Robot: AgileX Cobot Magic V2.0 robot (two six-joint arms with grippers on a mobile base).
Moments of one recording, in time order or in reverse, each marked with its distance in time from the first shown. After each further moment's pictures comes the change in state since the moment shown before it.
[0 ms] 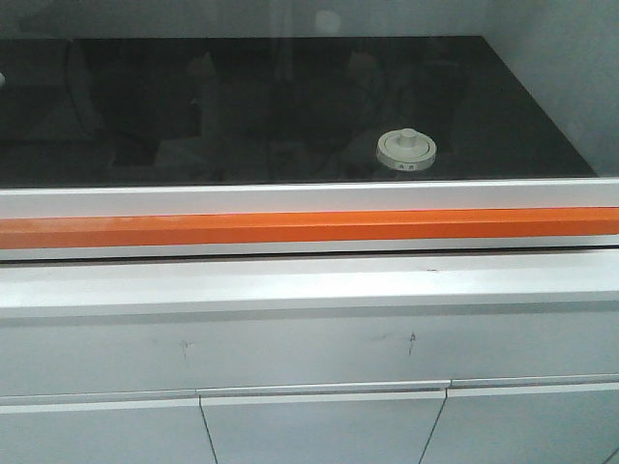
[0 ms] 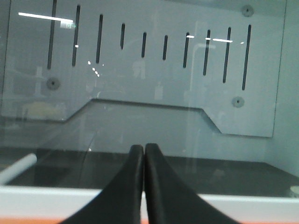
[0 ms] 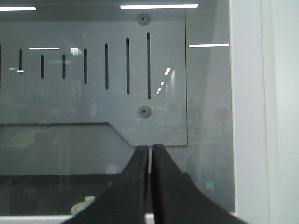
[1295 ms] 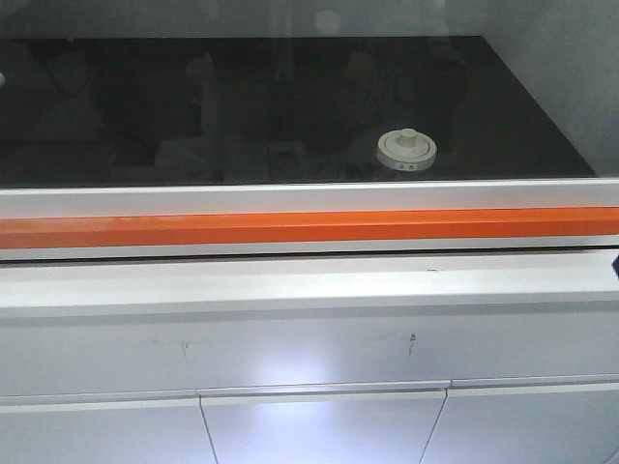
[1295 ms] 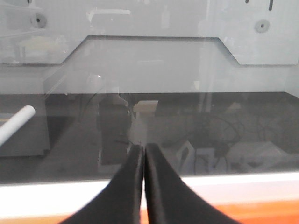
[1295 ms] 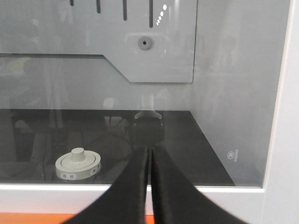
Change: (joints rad) left arm 0.000 0.608 -0.260 0.076 -0.029 0.000; right arm 0.000 0.656 -0.162 -0.043 -0.202 0.003
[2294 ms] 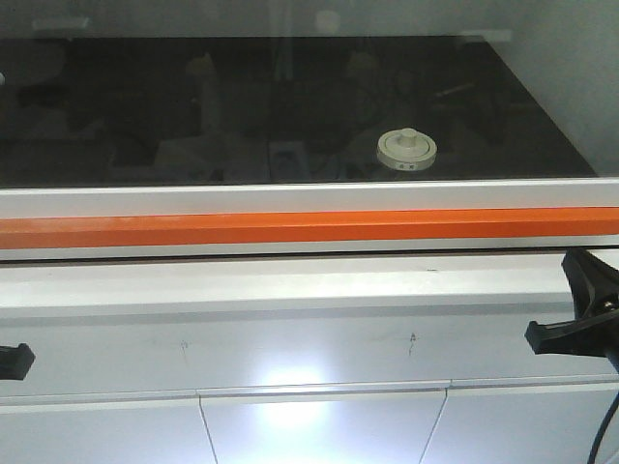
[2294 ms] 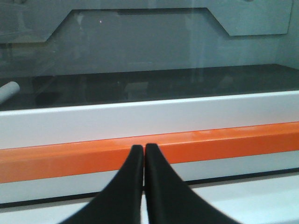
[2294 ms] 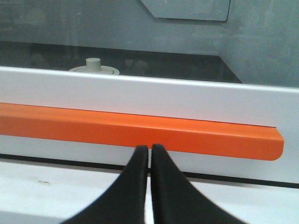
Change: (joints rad) left arm 0.000 0.161 0.336 0.003 -0.513 0.068; right arm 0.000 0.441 0.227 -0.072 -0.509 -0.016
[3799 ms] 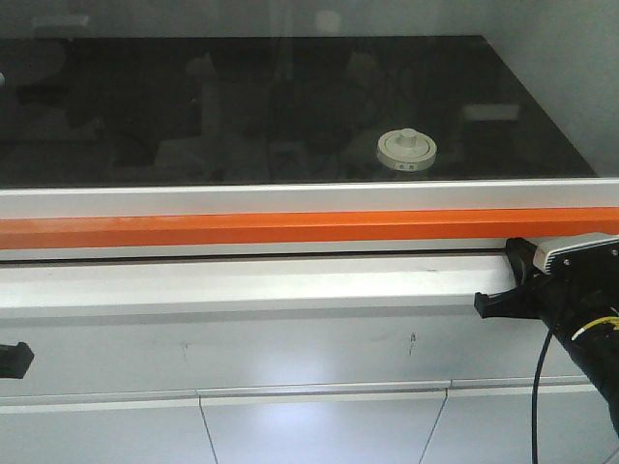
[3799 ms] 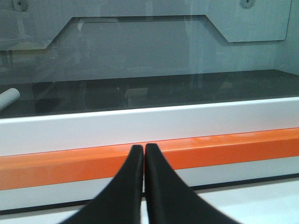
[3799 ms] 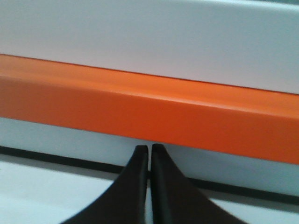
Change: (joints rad) left arm 0.000 0.000 0.000 0.000 -0.014 0.003; right arm 0.000 0.565 -0.216 -0.017 -0.271 -0.073
